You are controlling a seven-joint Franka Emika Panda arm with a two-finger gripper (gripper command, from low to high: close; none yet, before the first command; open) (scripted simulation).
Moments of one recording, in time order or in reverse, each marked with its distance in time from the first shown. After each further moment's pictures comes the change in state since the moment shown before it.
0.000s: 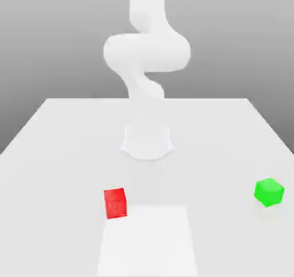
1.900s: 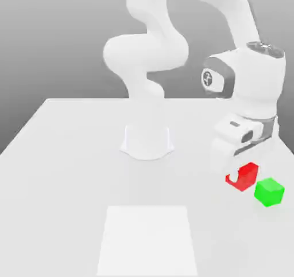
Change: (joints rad) arm 0.423 0.693 0.370 -0.348 0.057 0.320 0.021
